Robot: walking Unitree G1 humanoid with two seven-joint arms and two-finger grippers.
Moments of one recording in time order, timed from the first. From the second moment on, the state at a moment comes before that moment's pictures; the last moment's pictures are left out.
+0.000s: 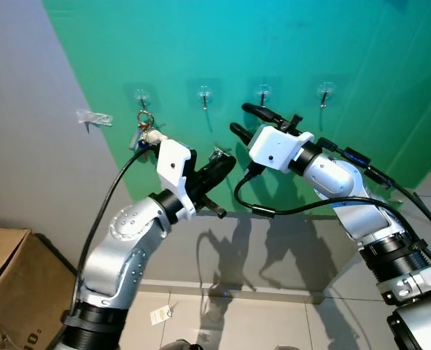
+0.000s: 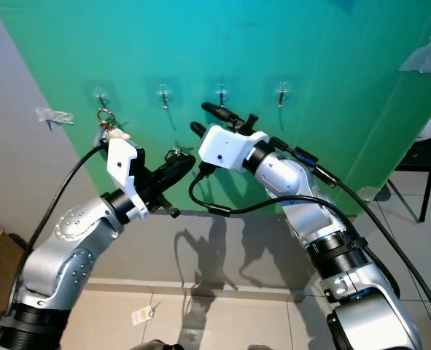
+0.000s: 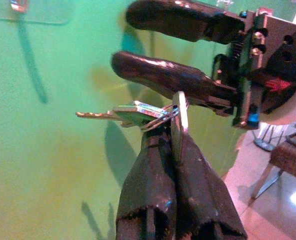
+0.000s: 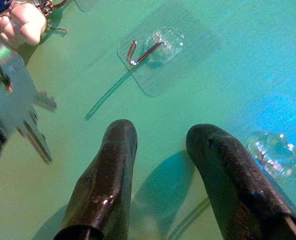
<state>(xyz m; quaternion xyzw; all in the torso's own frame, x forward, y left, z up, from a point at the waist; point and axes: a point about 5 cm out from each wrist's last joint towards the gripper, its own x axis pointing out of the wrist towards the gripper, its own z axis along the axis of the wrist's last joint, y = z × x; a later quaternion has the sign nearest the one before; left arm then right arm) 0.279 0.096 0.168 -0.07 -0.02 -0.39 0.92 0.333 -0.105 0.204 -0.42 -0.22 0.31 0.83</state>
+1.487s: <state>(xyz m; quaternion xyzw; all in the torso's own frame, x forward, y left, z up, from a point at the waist) 0.305 0.134 0.182 0.14 0.11 -0.40 0.90 0.287 -0.098 0.111 -0.18 0.02 0.39 0.90</state>
